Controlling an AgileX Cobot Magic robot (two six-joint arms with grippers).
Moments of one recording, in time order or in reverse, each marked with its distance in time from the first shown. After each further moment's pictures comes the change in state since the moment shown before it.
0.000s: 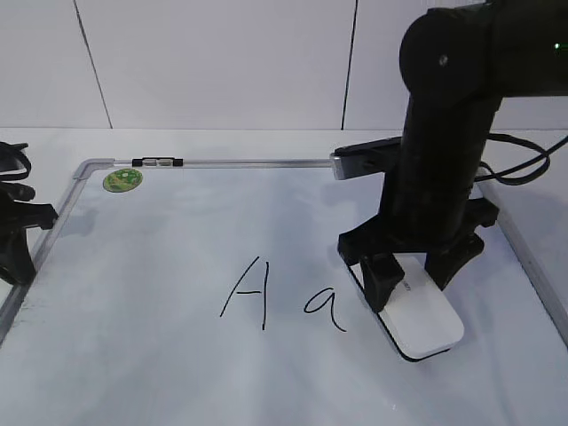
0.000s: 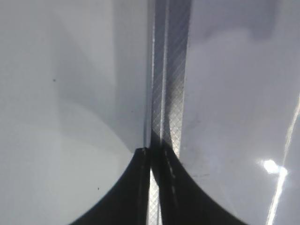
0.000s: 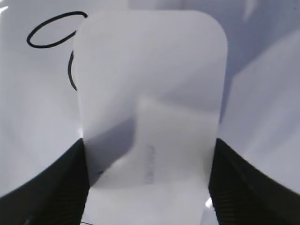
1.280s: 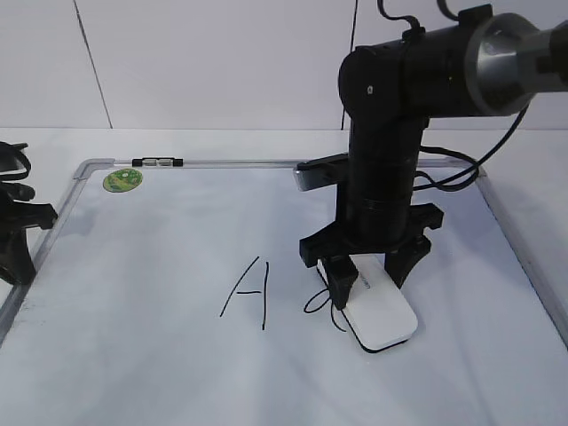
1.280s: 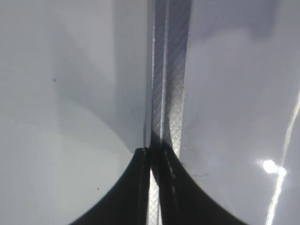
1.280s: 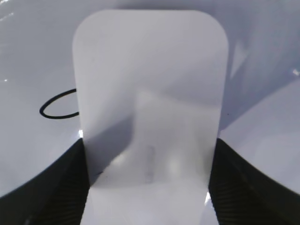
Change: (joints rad) left arm 0.000 0.000 0.000 -0.003 0.000 0.004; right arm 0.032 0.198 -0.161 -0.005 -0.001 0.008
